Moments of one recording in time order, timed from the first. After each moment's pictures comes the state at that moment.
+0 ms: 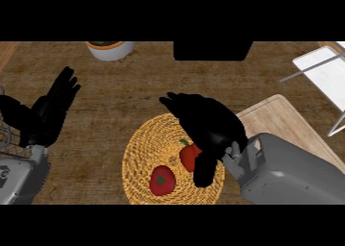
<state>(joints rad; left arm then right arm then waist) -0.26 0.41 -0.13 -1.46 0.34 0.20 0.14 -0.85 -0.42 0.78 -1.68 0.11 0.28 0.88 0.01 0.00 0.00</state>
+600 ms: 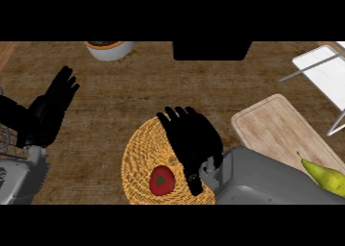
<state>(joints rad) -0.25 0.40 -0.11 -1.49 0.32 0.18 0.17 -0.82 -0.31 0.88 -1.62 0.27 0.37 0.98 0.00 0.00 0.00</state>
